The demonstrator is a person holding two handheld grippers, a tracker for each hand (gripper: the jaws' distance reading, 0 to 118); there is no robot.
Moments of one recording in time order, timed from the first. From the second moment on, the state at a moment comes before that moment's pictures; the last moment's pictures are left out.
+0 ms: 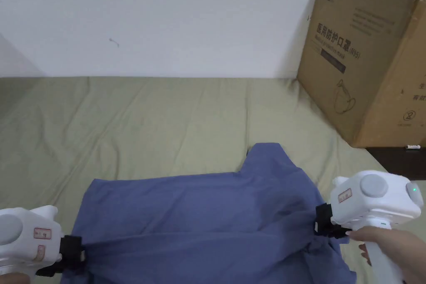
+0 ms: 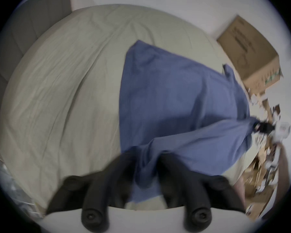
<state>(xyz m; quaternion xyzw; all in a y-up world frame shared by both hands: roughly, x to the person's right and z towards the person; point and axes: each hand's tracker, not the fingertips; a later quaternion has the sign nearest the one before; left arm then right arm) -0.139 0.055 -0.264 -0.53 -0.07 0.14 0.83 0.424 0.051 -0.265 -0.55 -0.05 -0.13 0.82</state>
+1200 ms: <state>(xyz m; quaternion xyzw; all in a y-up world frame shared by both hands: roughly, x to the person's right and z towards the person) -0.115 -0.026 -0.217 -0.54 -0.02 -0.02 0.84 0.364 0.116 -0.069 -0.28 0.00 -0.20 0.94</state>
